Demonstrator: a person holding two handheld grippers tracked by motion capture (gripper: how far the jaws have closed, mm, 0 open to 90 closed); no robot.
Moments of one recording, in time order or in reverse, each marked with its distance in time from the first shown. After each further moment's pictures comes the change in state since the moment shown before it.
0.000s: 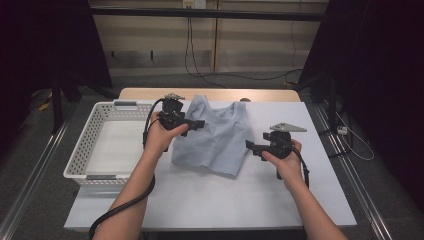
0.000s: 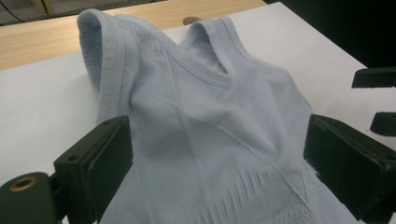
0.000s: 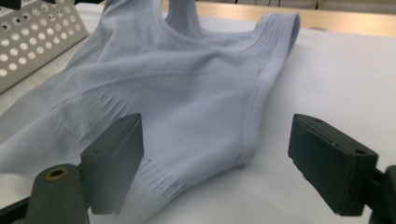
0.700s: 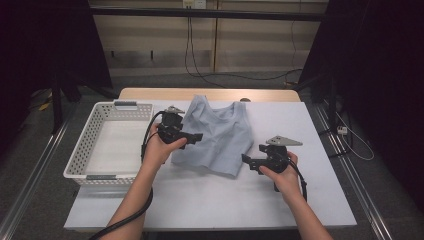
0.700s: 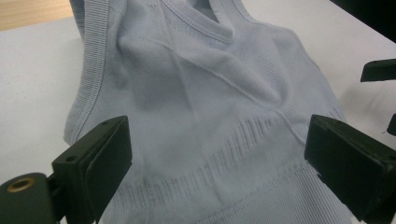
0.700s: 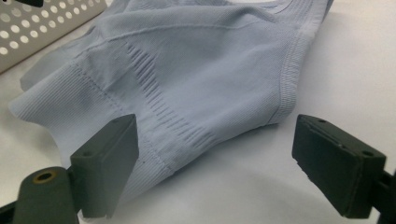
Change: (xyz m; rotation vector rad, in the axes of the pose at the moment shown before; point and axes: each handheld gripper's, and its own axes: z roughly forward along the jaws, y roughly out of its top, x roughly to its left) left arm -0.008 -0.034 0.000 0.029 0.036 0.032; right arm 0.013 -0.033 0.000 0.017 0.052 -0.022
